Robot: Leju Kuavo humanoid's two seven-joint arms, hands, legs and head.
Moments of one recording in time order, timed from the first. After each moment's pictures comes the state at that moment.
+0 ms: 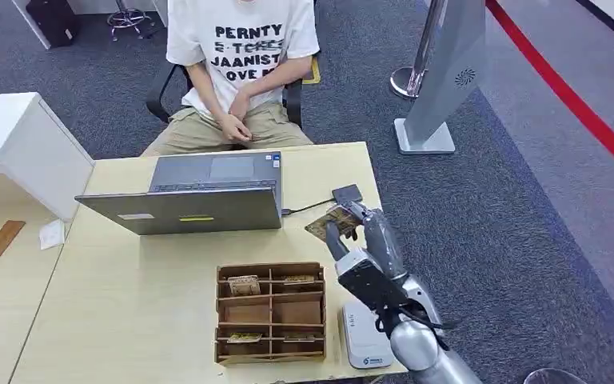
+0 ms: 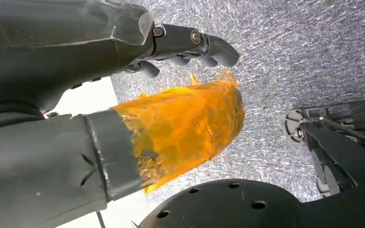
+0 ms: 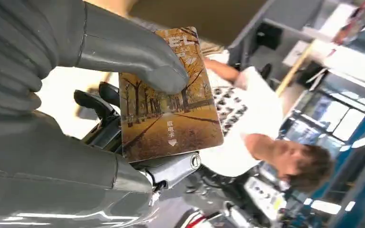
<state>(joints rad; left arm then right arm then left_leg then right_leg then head) -0.09 -0.11 1.06 -0.21 -1.25 -0.22 0.22 -0.13 -0.01 0.49 -1.66 0.41 -0.20 -0.18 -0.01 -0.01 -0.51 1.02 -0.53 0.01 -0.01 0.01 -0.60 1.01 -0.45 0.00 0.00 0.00</state>
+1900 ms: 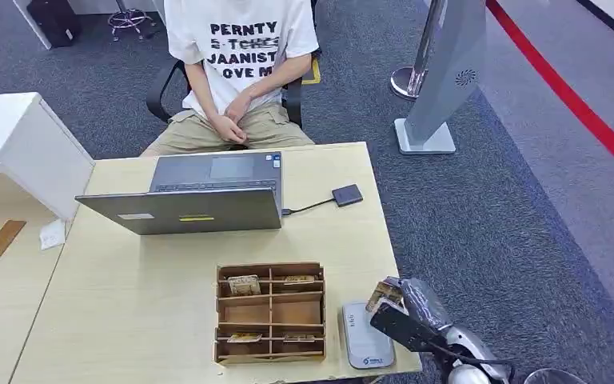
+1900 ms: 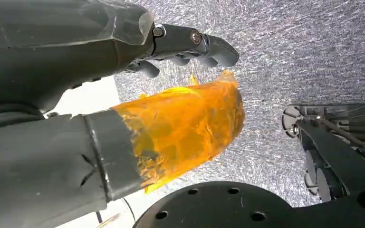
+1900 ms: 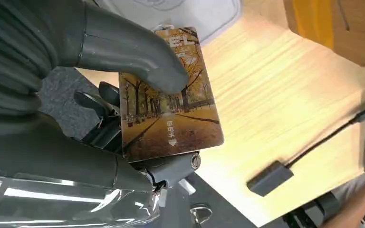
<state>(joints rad) -0.08 -0.11 1.13 -0.21 -1.21 -0.22 0.22 0.08 -0.25 0.37 -1.55 0.46 0.04 -0.08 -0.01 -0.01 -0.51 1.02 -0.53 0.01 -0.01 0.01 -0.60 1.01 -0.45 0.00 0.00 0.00</state>
